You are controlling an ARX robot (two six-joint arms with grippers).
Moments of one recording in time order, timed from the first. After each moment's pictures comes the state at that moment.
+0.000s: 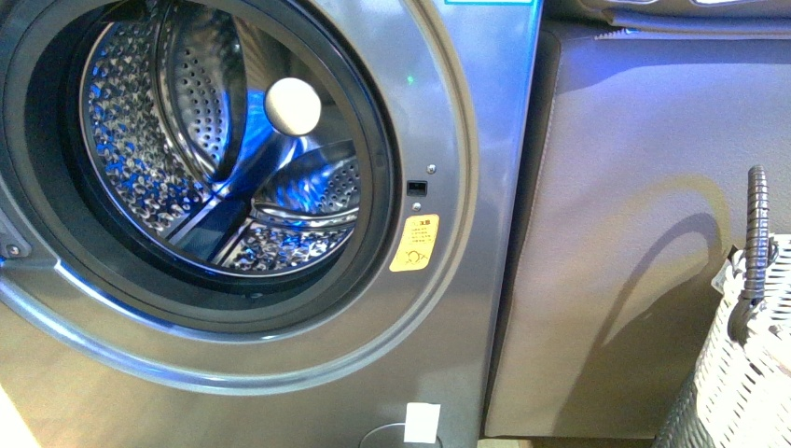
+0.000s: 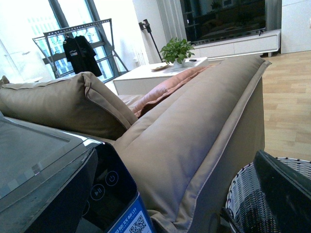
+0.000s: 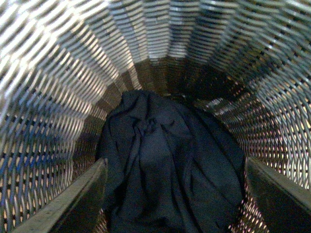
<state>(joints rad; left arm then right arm) -0.50 1.53 1.90 -0.15 0.43 0.30 -0.63 1.70 0.84 -0.17 -0.54 -0.59</state>
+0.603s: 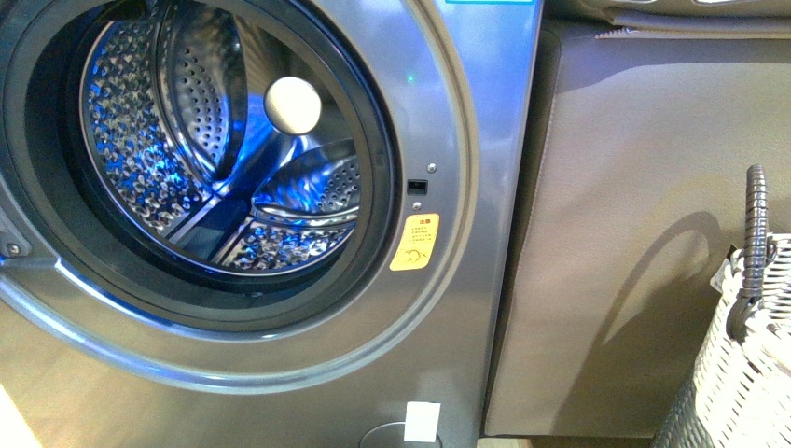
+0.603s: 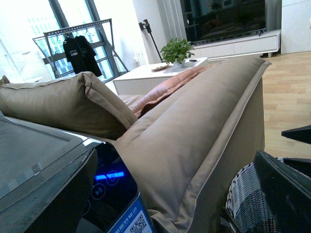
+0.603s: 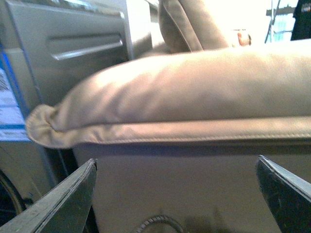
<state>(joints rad) -0.50 1.53 1.90 -0.15 0.43 0.30 -0.49 1.07 0.75 0.48 -0.67 0.13</state>
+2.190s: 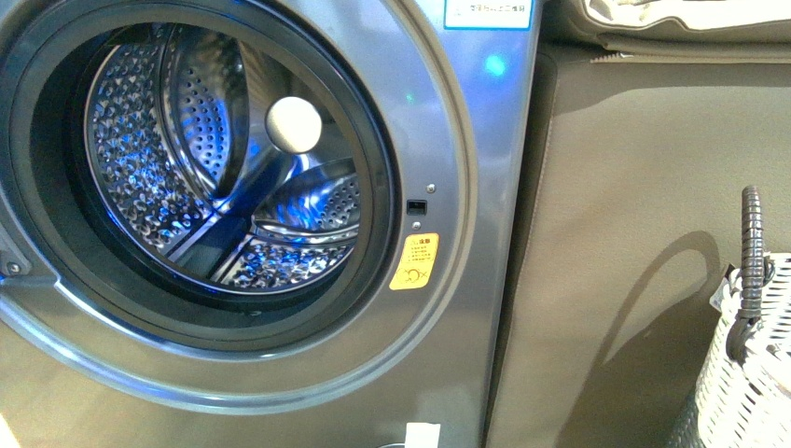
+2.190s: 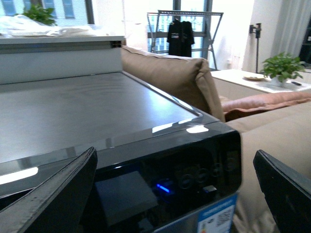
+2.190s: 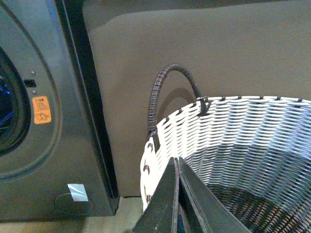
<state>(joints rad) -0.38 1.48 1.87 -0.12 0.04 0.07 0.00 0.09 0.04 0.02 0.00 0.00</state>
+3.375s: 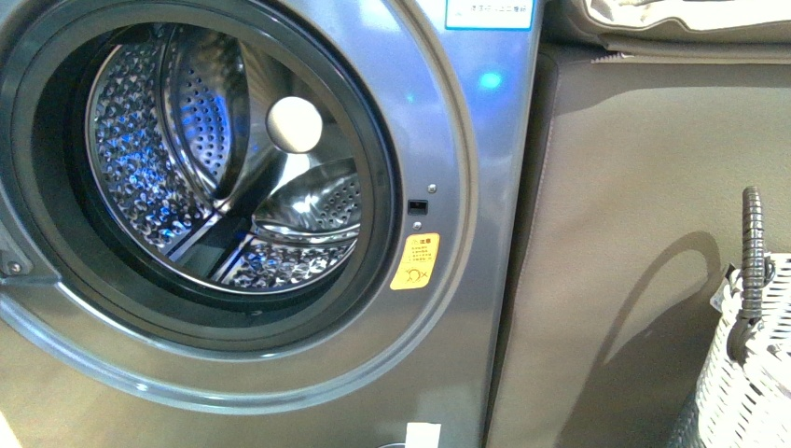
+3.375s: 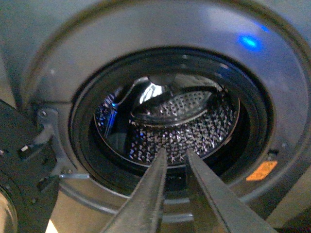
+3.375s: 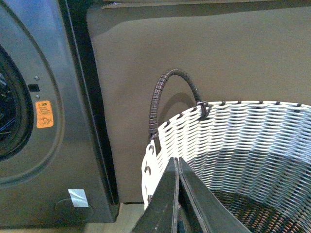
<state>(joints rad) -0.10 0.70 0.61 0.10 -0.10 -0.01 0.00 0.00 0.01 0.00 0.00 0.00</state>
